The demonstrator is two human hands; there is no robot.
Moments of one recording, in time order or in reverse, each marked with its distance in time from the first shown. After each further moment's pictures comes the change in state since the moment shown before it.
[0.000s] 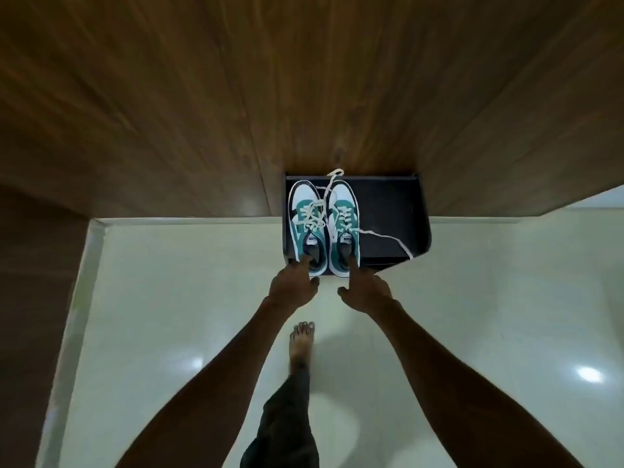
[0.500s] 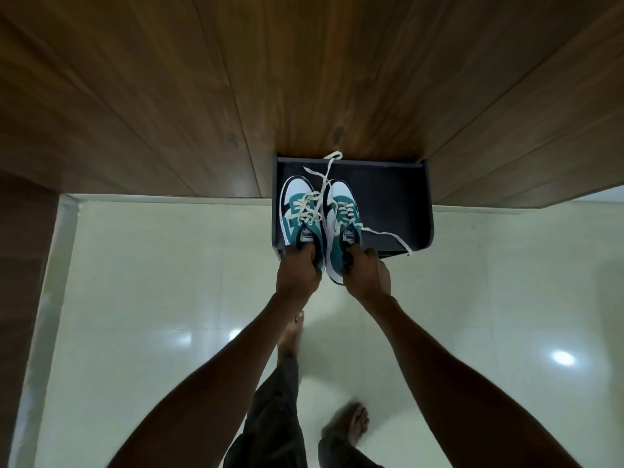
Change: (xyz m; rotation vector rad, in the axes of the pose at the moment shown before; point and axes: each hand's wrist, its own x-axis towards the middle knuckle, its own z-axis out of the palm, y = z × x) left_hand 0.038 0.014 0.030 -0.110 0.222 0.012; right_hand 0.048 0.019 0.013 0.028 0.251 0.046
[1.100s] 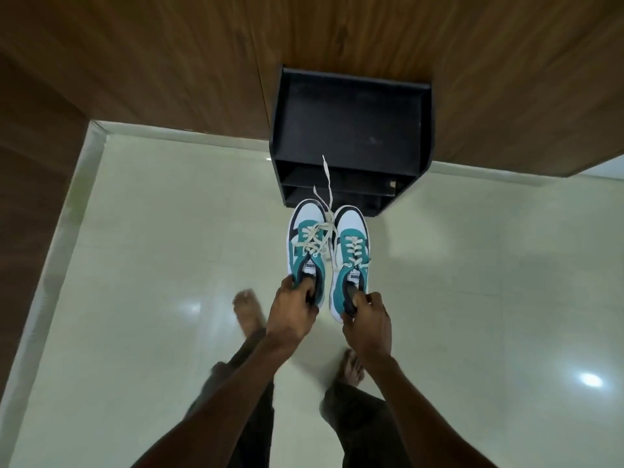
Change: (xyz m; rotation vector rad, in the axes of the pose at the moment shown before) left_hand -0.267 -0.021 0.145 0.192 -0.067 -0.192; right_hand -0.237 0.165 0.154 0.094 -0.022 -0.067
